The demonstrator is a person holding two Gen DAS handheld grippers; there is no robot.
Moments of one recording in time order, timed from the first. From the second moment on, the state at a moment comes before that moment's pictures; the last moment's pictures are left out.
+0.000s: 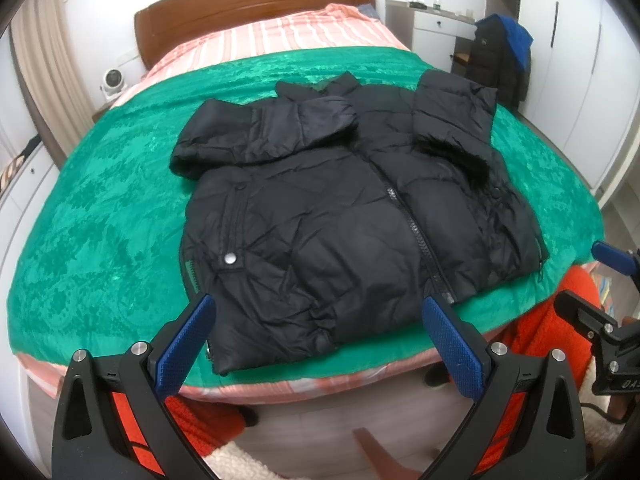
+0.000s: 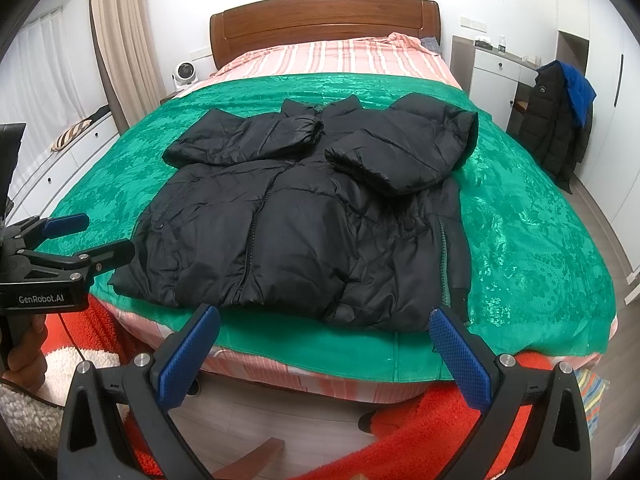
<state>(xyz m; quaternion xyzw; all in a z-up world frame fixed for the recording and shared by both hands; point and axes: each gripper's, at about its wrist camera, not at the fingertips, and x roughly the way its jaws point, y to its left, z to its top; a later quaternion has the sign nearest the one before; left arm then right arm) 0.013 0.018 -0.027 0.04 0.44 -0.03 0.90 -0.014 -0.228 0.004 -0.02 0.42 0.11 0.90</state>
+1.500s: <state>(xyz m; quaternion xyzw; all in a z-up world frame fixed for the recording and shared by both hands) 0.013 0.014 -0.033 0.04 0.44 -0.03 0.89 -0.012 -0.228 -0.001 -0.02 0.43 0.11 0.90</state>
